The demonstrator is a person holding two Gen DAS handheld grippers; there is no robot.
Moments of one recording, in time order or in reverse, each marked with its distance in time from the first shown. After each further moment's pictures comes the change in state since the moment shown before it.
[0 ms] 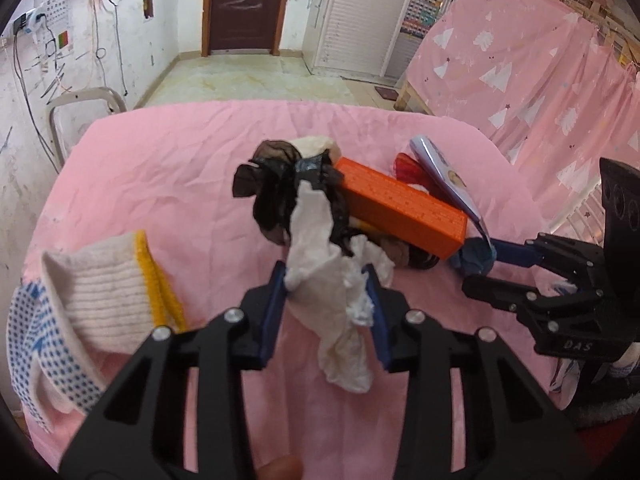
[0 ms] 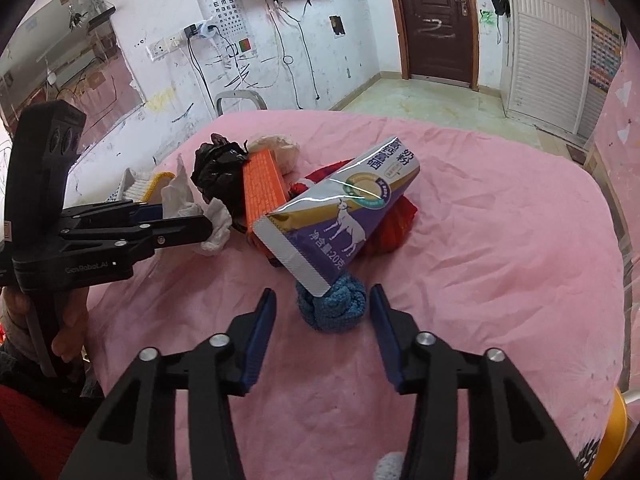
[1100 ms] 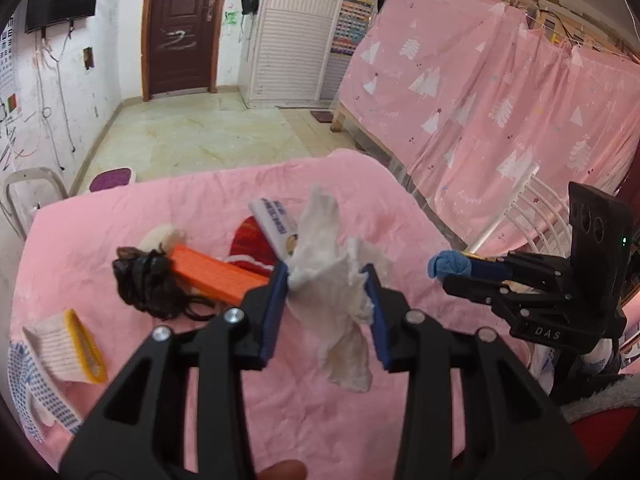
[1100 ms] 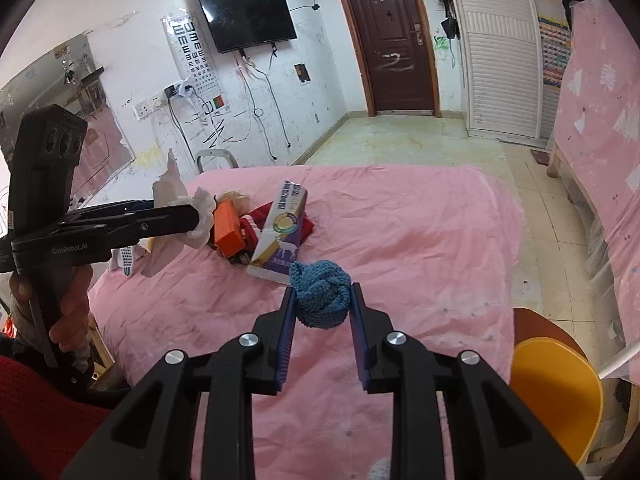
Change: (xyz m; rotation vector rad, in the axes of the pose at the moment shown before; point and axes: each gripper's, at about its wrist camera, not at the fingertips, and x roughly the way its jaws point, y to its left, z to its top) left arm -0.032 -0.109 0.029 0.168 -0.089 -0.168; right arm -0.122 -0.065 -0.046 0.112 -0.185 -0.057
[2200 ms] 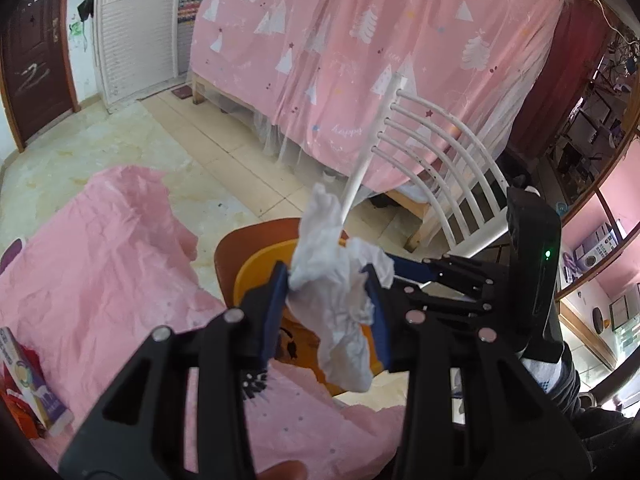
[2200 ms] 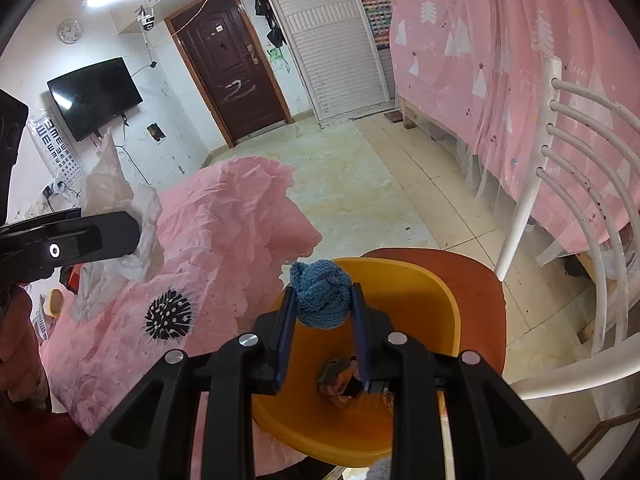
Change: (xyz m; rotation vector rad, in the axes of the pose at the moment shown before) left arm 0.129 -0.261 0.029 0.327 0.204 -0.317; right arm -0.107 -0.181 -0.118 0.415 -0.100 -0.341
